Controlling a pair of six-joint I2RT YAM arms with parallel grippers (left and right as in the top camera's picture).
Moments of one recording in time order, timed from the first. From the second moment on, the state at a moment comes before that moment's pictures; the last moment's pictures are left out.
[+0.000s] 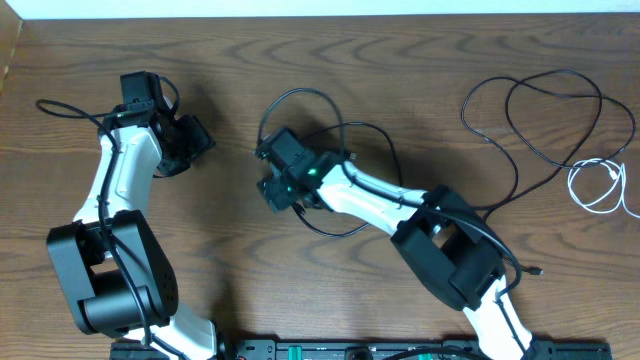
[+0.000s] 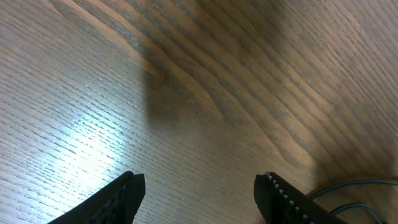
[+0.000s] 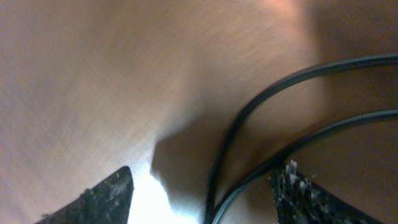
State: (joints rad) left arm 0.21 1.78 1.26 -0.73 0.15 -0.43; right arm 0.87 2.21 1.54 -0.39 -0.10 0.22
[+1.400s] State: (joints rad) left arm 0.20 1.78 1.26 -0.73 0.15 -0.43; right arm 0.94 2.23 1.65 -0.66 0.08 -0.03
